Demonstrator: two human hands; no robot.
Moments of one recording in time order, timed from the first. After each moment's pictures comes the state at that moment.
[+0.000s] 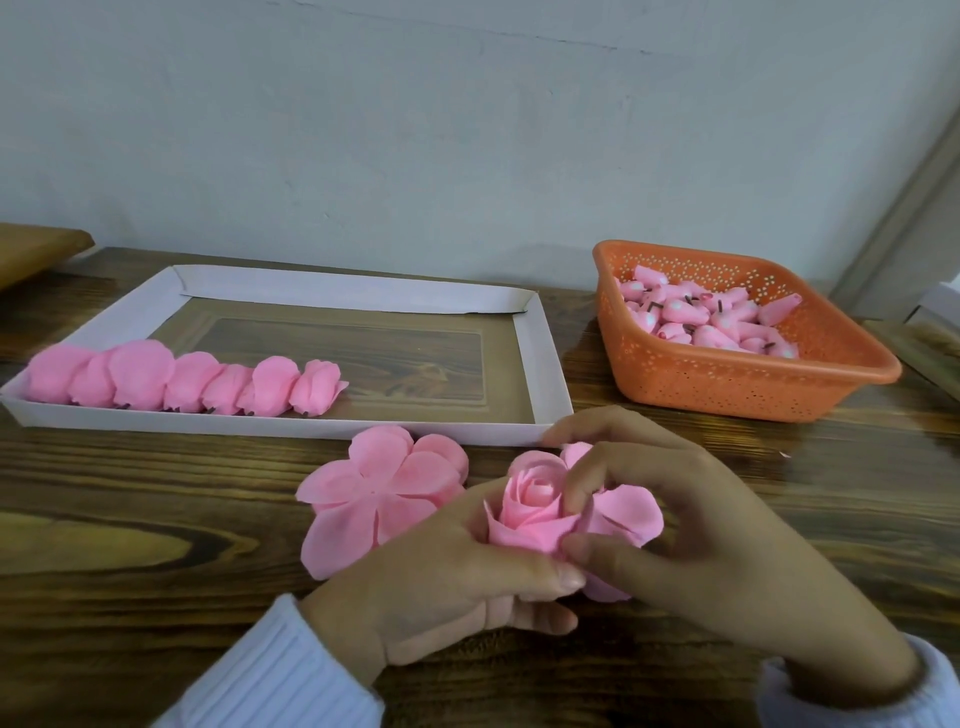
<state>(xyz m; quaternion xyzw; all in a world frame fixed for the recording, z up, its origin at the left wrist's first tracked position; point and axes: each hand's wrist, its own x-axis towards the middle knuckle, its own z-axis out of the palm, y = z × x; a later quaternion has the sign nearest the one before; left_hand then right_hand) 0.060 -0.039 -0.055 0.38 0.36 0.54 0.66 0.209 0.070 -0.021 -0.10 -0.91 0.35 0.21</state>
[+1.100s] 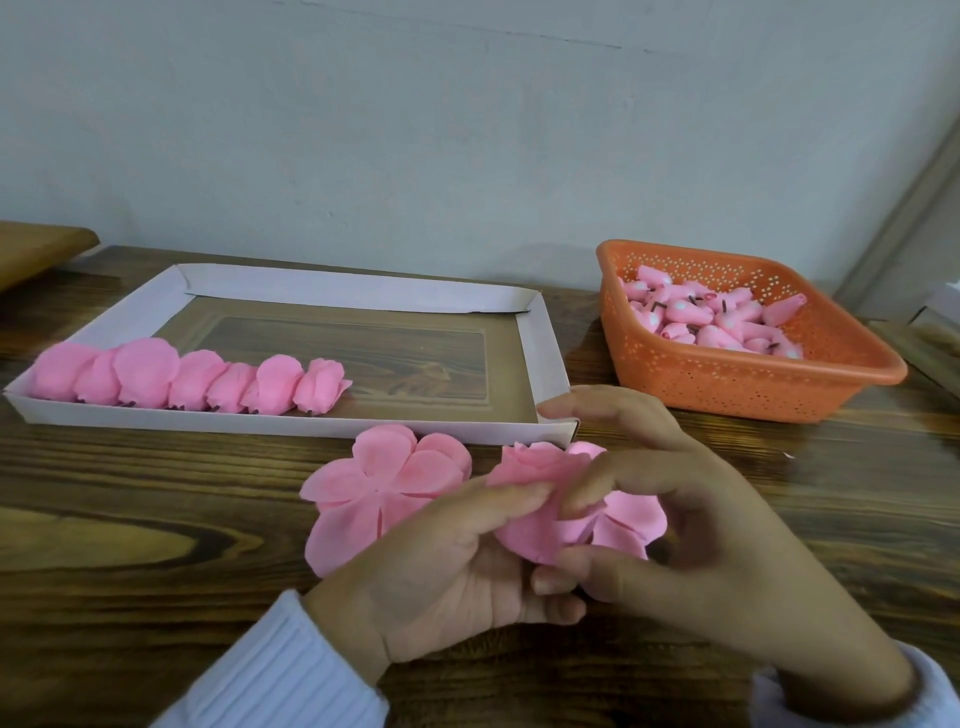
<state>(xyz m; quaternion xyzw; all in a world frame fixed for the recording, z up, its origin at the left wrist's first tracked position) 0.054 -0.034 -0.067 0.26 0.25 0.57 0.73 0.206 0.060 -0.019 -0.08 -0.89 0.36 0.25</state>
